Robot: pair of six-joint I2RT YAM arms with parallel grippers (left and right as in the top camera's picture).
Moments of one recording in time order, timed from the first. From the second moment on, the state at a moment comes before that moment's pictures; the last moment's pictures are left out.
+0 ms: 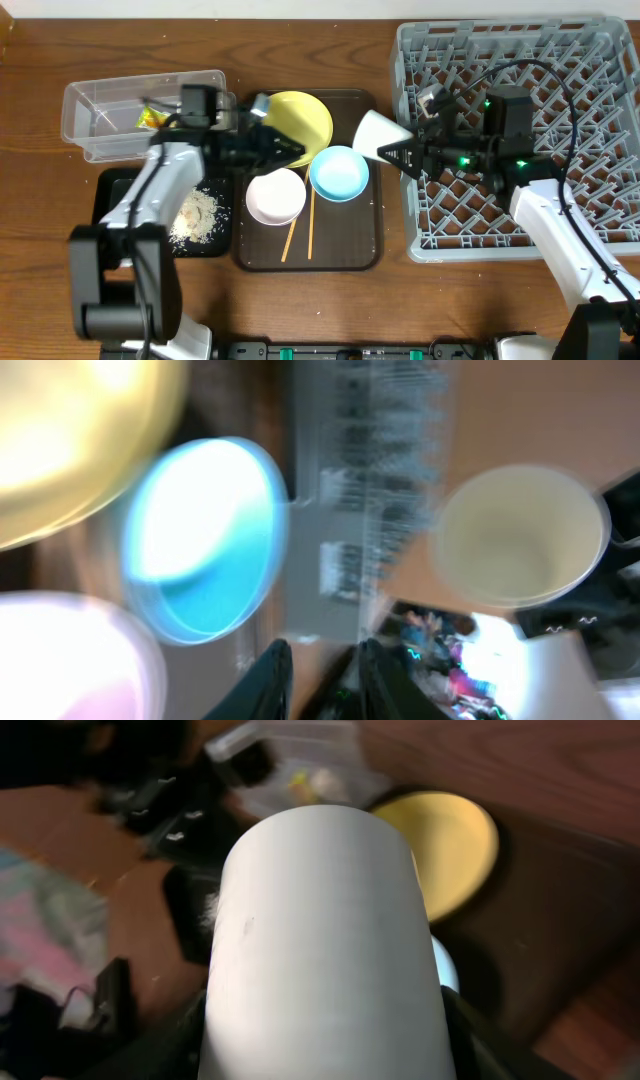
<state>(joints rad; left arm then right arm) 0.00 1.70 1.11 -0.61 1.07 -0.35 0.12 1.49 0.98 -0.23 -0.96 -0.02</state>
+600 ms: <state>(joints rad) 0.11 1.30 1.11 -0.90 0.43 -0.17 0.01 1.33 1.31 -0.96 -0.20 0.02</state>
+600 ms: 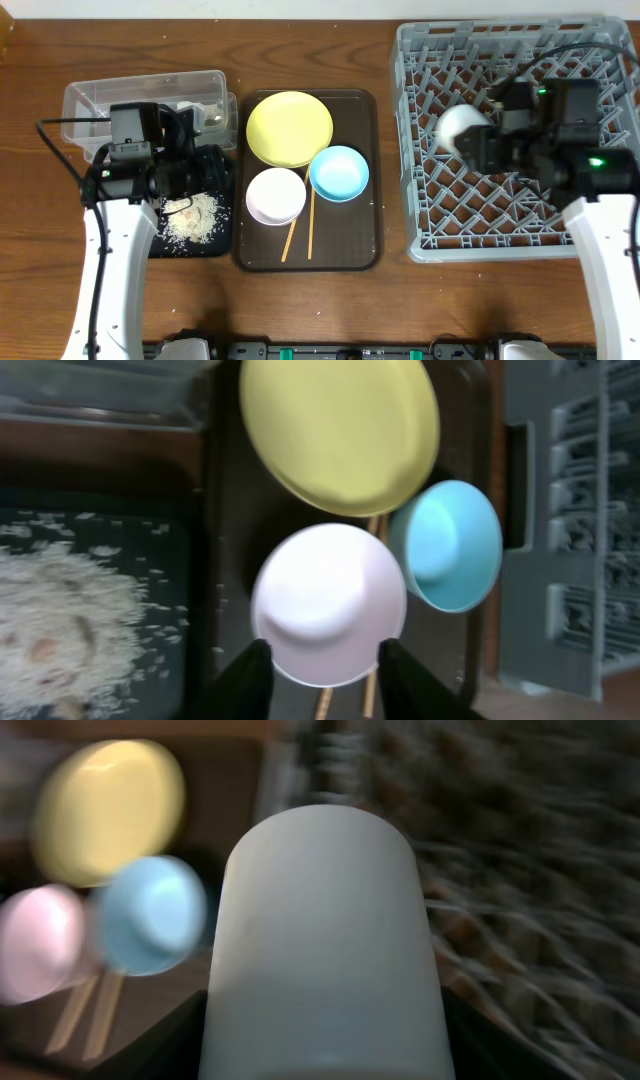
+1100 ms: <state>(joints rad) 0.11 1.30 1.11 -0.92 0.36 -0.17 -0.20 1.44 1.31 -1.16 0.09 0.10</state>
